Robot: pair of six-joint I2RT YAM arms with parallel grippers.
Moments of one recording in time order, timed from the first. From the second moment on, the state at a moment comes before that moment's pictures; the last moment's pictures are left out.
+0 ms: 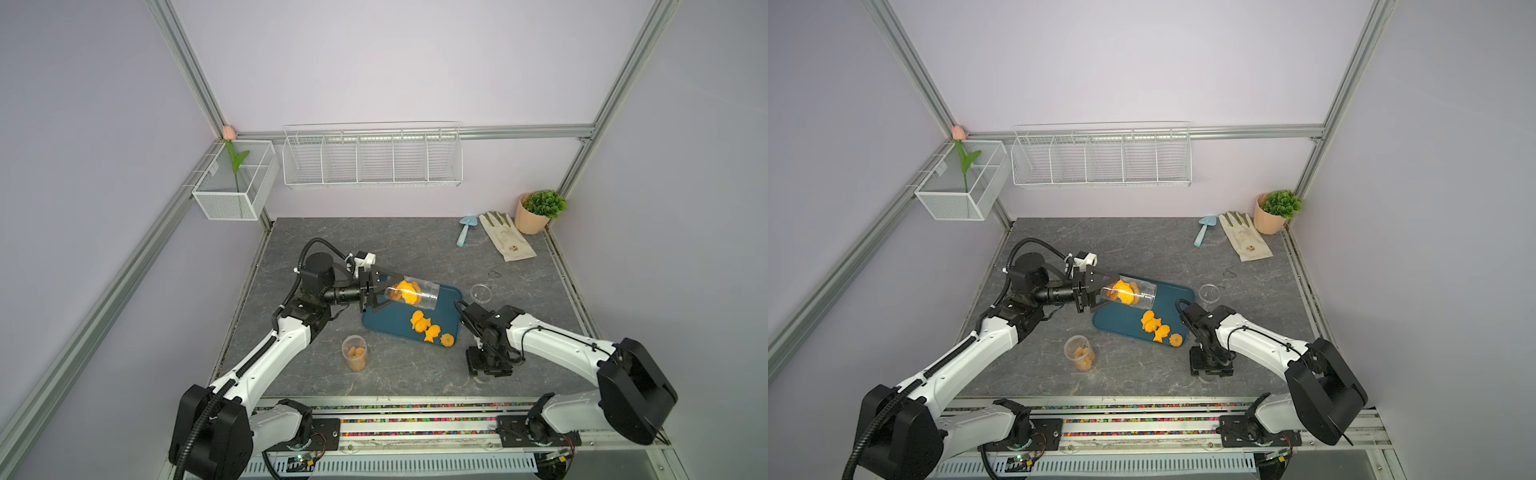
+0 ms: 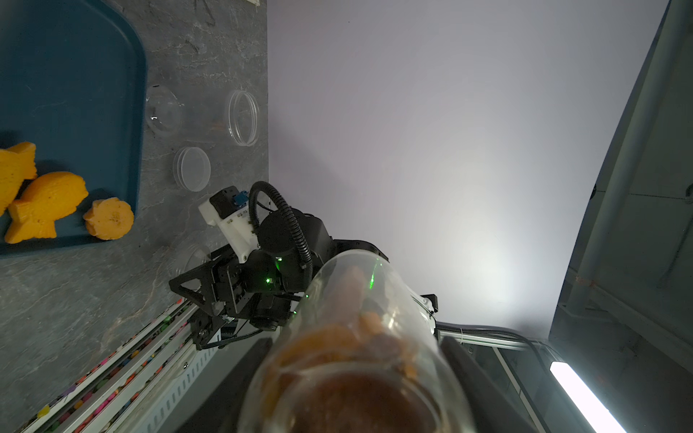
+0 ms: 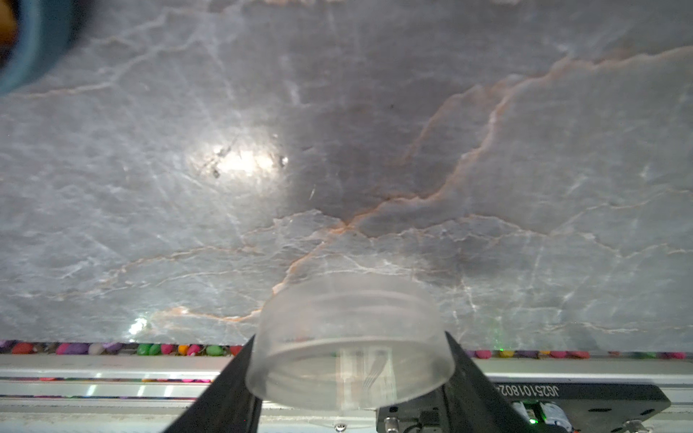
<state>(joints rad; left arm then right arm) -0.41 1.20 0.81 0.21 1.08 -1.44 0.68 1.39 0.77 -1.05 -0.09 0.66</state>
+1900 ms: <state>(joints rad) -0.28 1.86 1.18 -0.54 1.19 -0.50 0.69 0.96 1.10 -1.35 0.04 0.68</state>
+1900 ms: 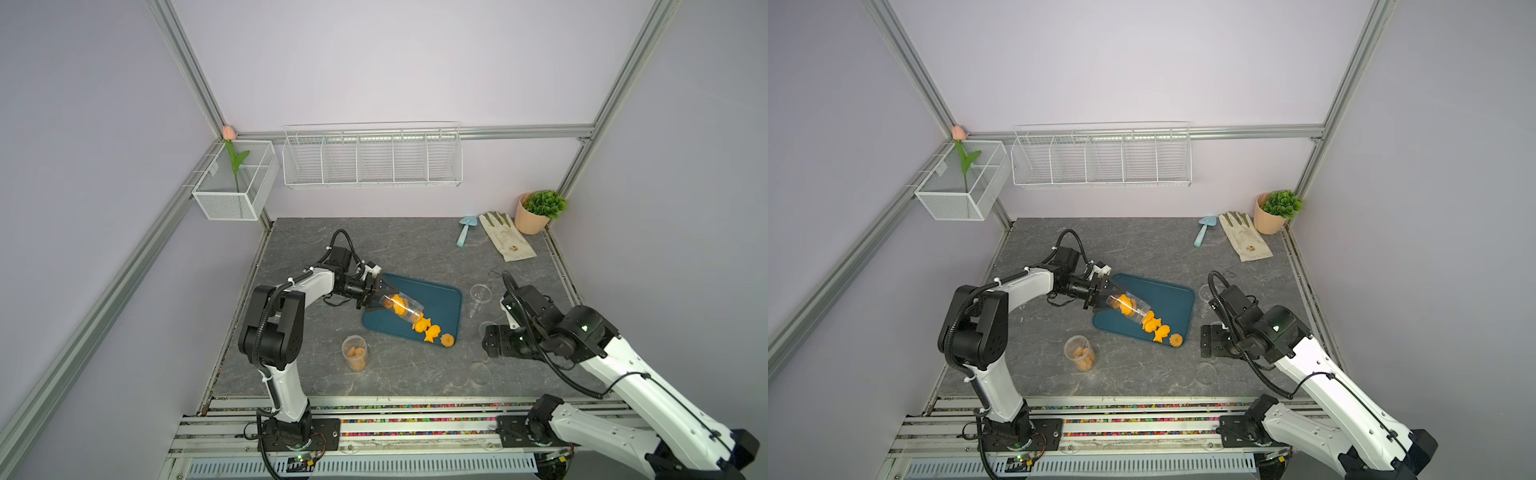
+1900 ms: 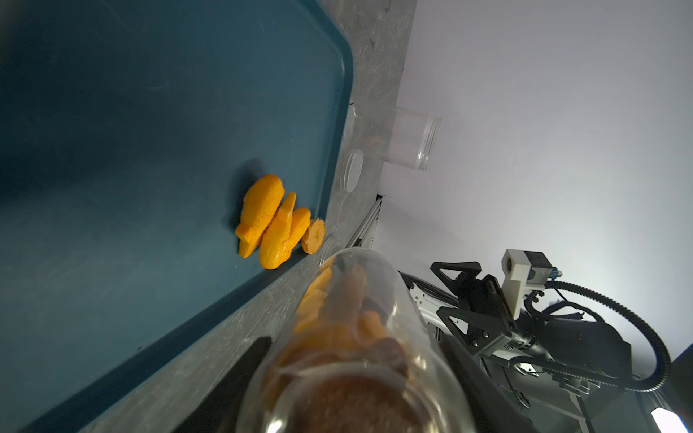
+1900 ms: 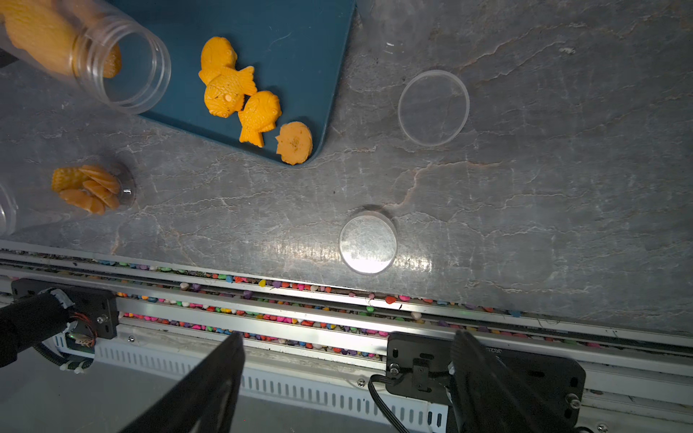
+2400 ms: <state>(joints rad) -0.24 1.86 1.19 -0.53 1.06 -0.51 0.69 0.94 1.07 -1.34 0.03 0.71</state>
